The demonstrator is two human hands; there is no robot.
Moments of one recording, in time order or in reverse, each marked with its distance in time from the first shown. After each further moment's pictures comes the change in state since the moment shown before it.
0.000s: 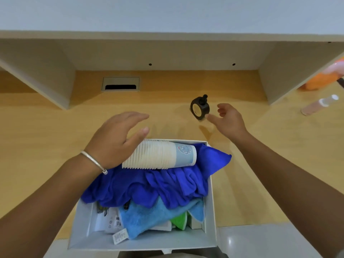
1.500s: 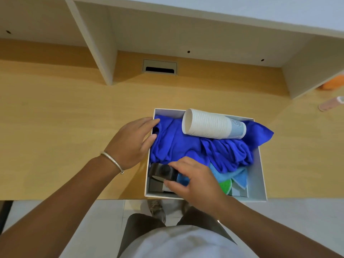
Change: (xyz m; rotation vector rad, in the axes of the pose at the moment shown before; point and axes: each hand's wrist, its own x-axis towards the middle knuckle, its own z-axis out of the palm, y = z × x) left_hand -0.124 -0.096 -0.009 -0.047 0.009 0.051; right_hand -0.280 -0.103 0.135 -0.116 -0.355 -0.599
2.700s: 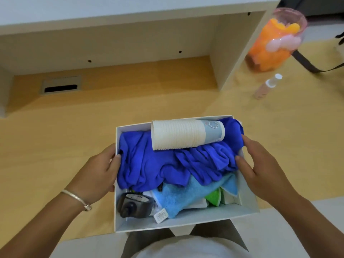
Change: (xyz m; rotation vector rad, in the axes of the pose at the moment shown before) left_hand 0.139 0.230 0.138 -0.319 -0.161 -0.509; right_hand -0.143 0.339 -0.288 -0.048 0.264 0.346
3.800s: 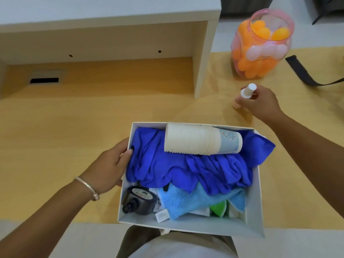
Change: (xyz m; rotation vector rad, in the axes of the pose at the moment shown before) left_hand 0.026 0.122 0.109 -0.109 -0.041 -0.071; right_hand 0.232 0.170 -0.098 0.219 0.082 0.165
